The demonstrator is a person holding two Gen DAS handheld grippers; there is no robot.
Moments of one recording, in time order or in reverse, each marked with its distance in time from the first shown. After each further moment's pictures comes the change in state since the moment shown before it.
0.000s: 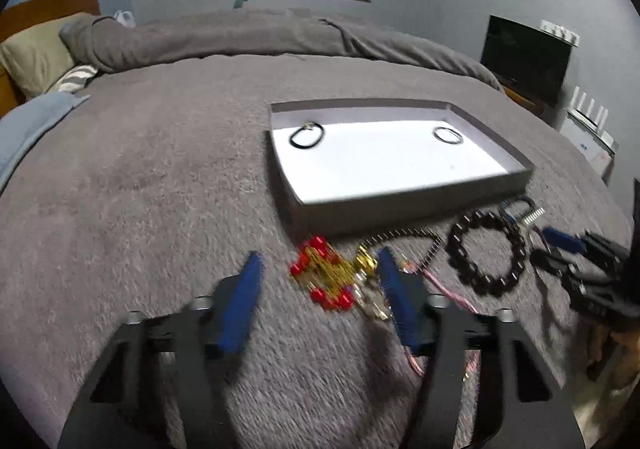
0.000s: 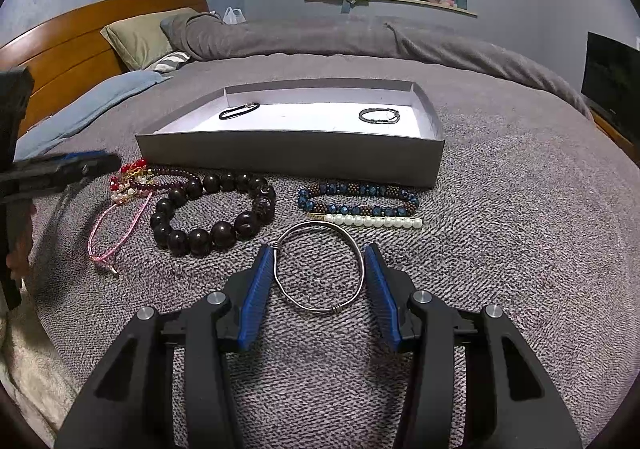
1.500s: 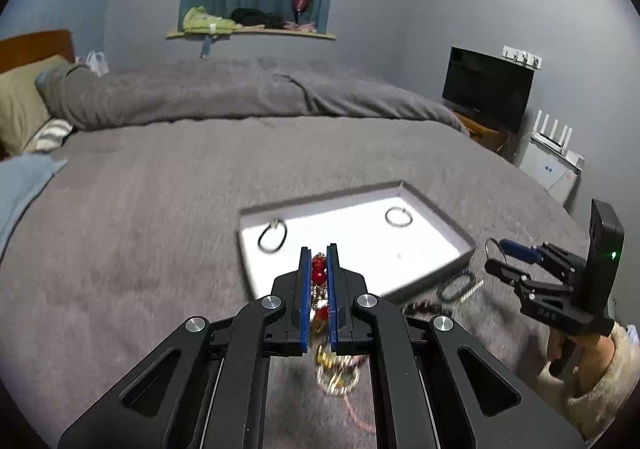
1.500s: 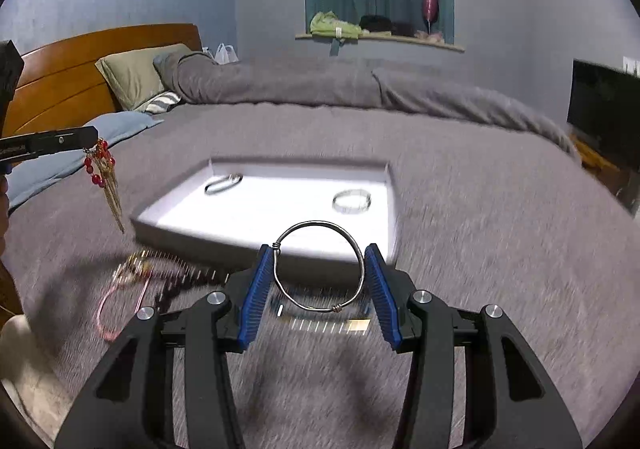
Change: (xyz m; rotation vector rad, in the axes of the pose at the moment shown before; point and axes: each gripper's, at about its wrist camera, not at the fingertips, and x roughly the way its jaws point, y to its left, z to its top) left arm -0.060 -0.022 0.082 0.078 -0.140 -0.120; right arm -0.027 -0.019 0.067 -0.009 -0.146 -0.045
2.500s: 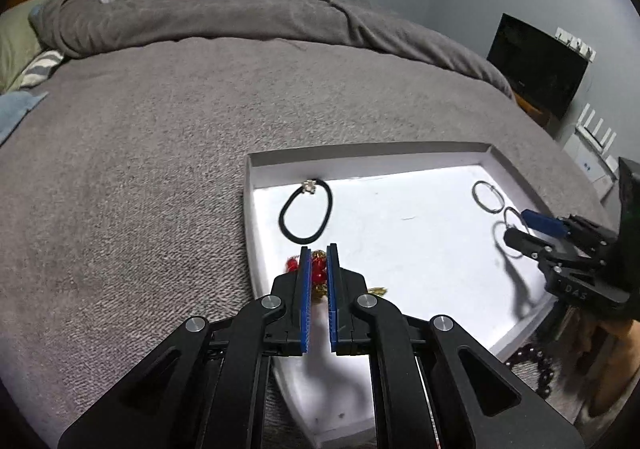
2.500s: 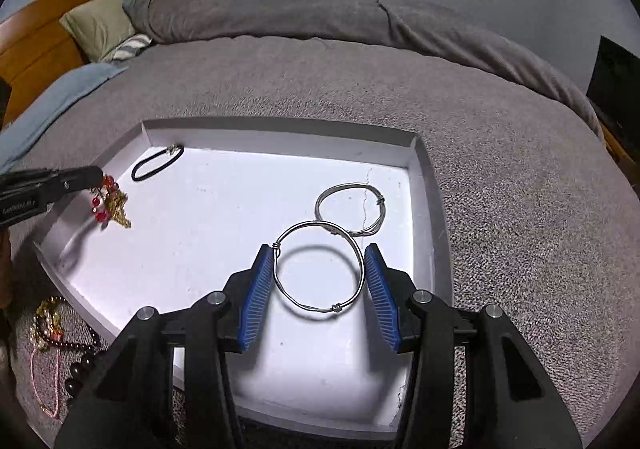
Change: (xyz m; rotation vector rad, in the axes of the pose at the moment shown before) left arm 0.152 0.052 -0.012 -0.122 0.227 0.049; right arm 0.145 -0.011 0.033 -0.016 0.280 -0.017
